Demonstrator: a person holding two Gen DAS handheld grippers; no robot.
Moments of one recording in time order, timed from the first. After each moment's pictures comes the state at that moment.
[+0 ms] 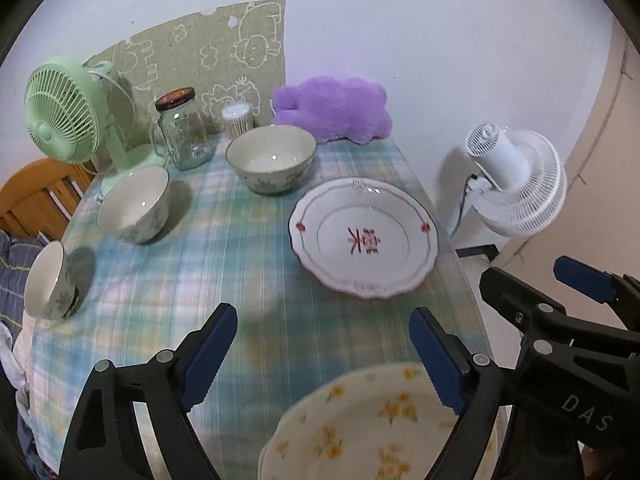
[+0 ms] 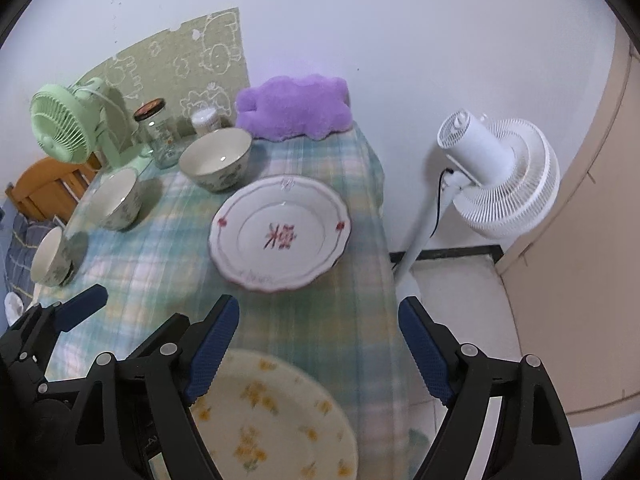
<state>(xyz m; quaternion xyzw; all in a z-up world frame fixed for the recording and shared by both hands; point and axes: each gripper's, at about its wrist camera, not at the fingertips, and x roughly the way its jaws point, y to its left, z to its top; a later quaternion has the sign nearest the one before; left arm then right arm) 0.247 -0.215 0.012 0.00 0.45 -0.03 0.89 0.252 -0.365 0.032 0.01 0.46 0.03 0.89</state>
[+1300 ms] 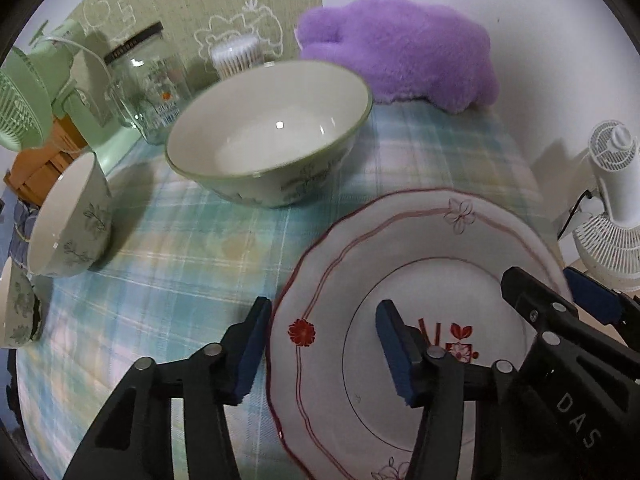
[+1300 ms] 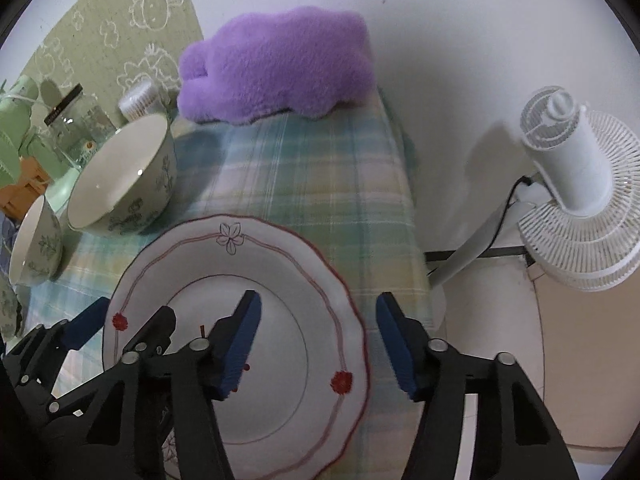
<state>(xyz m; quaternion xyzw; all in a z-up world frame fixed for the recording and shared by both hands) 0.405 -0.223 -0.098 0.00 0.52 0.08 0.85 0.437 -0.364 -0.088 0.01 0.52 0.07 0.85</state>
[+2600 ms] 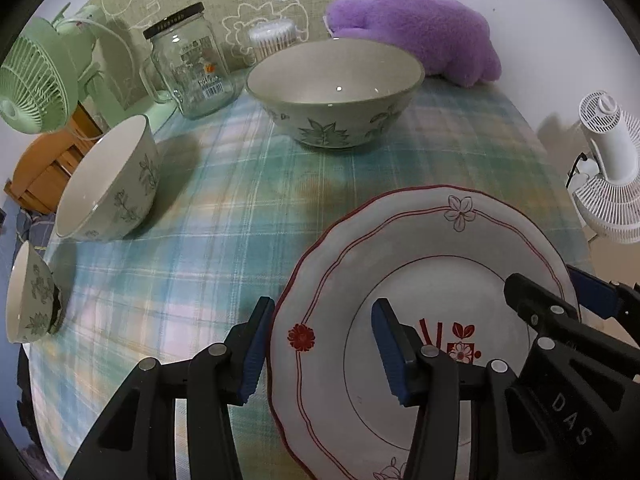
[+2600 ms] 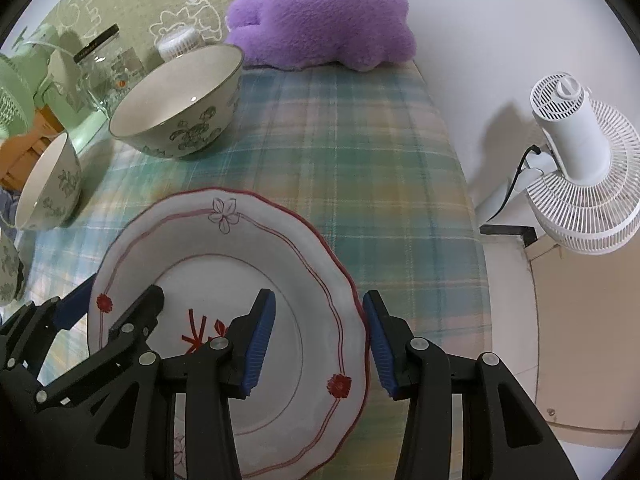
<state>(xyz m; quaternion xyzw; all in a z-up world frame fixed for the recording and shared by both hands) 0.365 -0.188 -0.096 0.02 0.53 0.06 0.85 0.386 -0.311 -0.090 -0.02 0.55 0.06 0.83</state>
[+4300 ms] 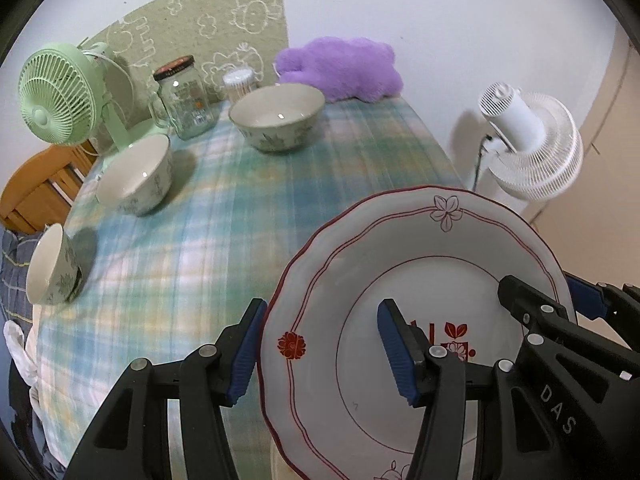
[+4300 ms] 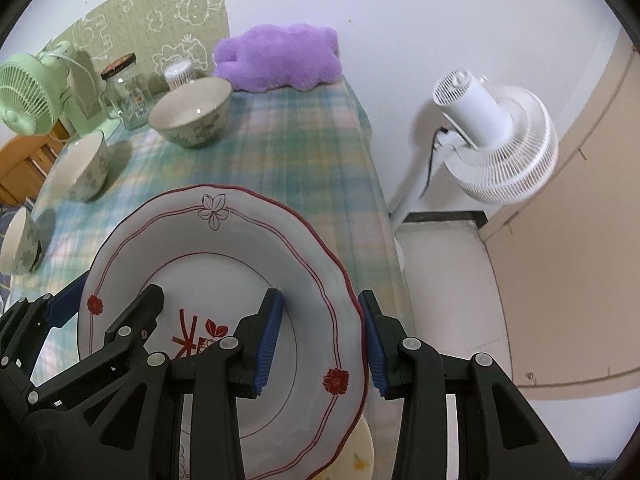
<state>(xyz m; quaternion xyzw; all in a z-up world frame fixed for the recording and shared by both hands) 0.239 -0.214 -0.020 0.03 0.50 -0.03 0.87 0.237 -0.336 -0.014 -0.01 0.52 -0.02 0.85</state>
